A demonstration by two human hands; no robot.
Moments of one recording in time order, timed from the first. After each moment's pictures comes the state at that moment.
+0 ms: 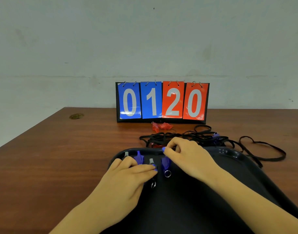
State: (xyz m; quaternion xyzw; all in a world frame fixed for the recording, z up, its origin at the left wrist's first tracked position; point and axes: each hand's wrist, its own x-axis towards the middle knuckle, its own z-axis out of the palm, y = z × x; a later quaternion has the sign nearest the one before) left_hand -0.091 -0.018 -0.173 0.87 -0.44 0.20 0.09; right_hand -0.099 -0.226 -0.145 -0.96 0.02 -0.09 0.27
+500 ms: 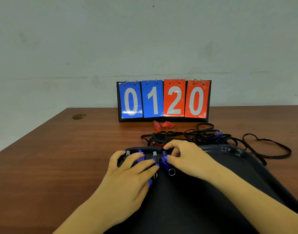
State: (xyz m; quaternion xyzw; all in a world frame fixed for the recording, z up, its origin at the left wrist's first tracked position) left_hand -0.094 -0.022 -0.176 0.88 -0.42 0.22 0.00; right_hand -0.097 -0.224 -0.146 -0.95 0.01 -0.01 0.30
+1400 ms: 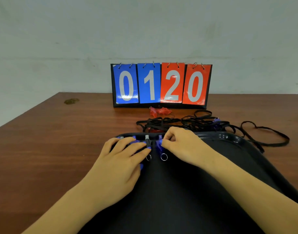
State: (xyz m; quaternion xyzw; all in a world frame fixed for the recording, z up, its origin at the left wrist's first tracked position) left_hand -0.086 -0.023 -0.181 0.89 -0.40 0.22 0.02; right_hand -0.096 -0.222 -0.149 -0.95 0.04 -0.02 0.30
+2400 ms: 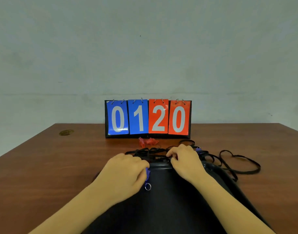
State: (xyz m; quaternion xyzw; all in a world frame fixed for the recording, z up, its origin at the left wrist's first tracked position) left_hand -0.071 -0.070 -0.136 0.87 -0.43 0.23 0.06; right_hand -0.084 -0.278 -0.149 -0.97 0.07 -0.16 0.20
